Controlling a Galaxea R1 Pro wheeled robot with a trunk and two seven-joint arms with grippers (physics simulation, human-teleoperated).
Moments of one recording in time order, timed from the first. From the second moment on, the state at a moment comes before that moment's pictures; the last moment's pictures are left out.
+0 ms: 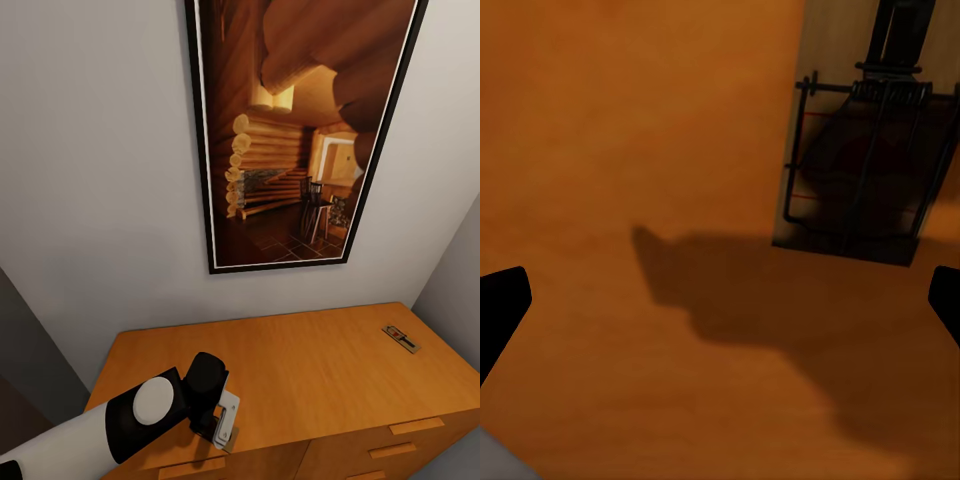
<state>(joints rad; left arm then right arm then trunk) -0.76 0.11 -1.11 -1.44 -1.23 0.70 -1.56 -0.35 0.08 0.18 -0.02 -0.25 0.18 -0.09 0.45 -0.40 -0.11</state>
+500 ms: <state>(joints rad) -0.76 0.09 -1.11 -1.42 -1.23 0.70 -1.56 -0.35 0.08 0.18 -0.02 -0.25 0.18 -0.09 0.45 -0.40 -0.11</state>
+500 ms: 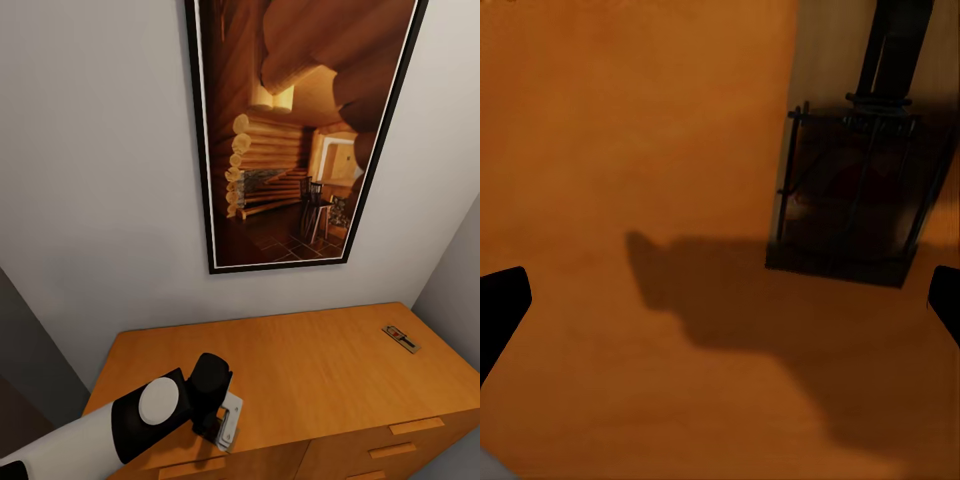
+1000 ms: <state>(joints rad) -0.76 0.05 -1.11 -1.38 -1.23 0.70 -1.56 -0.35 0.08 0.18 -0.02 -0.25 0.15 -0.09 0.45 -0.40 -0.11</state>
